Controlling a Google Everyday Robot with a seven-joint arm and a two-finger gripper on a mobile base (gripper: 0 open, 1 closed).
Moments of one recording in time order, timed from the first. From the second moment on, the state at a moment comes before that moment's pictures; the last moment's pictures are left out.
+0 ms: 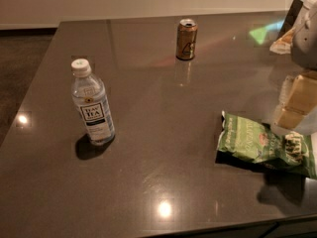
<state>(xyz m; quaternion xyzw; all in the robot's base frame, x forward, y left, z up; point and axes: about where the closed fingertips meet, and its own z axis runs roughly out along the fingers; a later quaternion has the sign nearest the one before) 0.438 -0.217 0.976 -0.60 0.78 -0.03 0.16</state>
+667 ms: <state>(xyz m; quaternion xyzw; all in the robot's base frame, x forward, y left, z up) 0.439 -0.203 0.975 -0.61 0.77 -0.01 0.17</state>
